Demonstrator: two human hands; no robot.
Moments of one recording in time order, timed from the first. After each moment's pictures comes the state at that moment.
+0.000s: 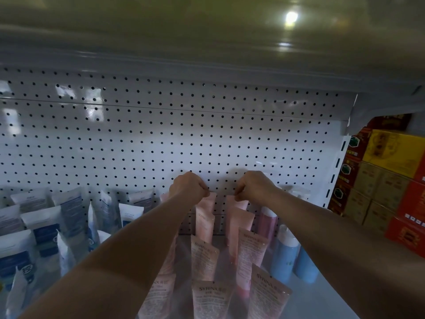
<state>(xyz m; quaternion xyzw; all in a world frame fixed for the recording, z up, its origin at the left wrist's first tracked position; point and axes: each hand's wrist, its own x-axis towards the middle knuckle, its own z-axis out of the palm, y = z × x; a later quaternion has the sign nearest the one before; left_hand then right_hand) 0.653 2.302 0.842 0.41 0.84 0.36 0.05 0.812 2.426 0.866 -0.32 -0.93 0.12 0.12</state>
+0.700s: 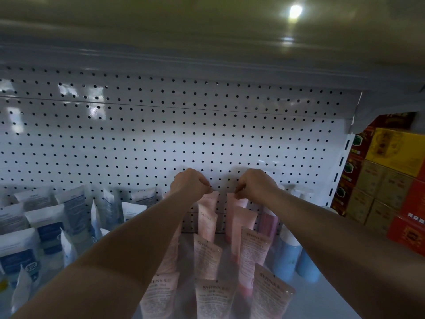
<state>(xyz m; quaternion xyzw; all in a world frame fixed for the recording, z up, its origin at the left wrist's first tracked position) 0.653 2.297 0.847 0.41 0.82 0.39 0.05 0.807 2.422 0.864 -0.34 -0.92 0.09 0.14</state>
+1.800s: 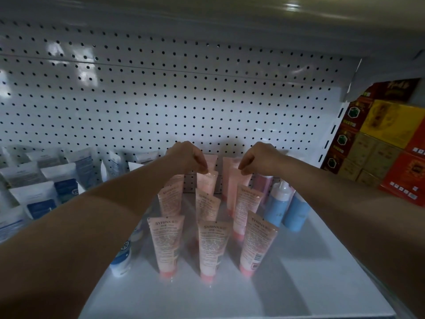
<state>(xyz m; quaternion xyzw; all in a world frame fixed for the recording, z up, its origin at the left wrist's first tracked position) 0.659 2.243 0.853 0.53 0.79 0.29 0.10 0.856 2.384 0.878 -0.32 -0.92 0.20 0.10</state>
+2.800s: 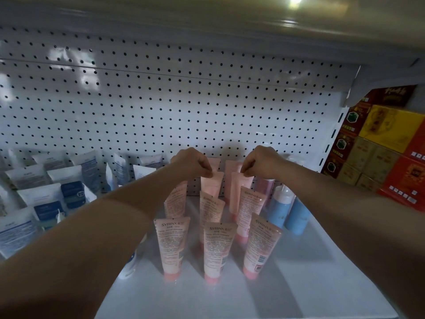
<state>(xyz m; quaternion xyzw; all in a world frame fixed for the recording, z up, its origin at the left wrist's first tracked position) 0.668 2.238 0.849 0.52 0.79 0.31 0.10 0.852 2.381 0.876 -0.33 -0.93 0.15 0.10</state>
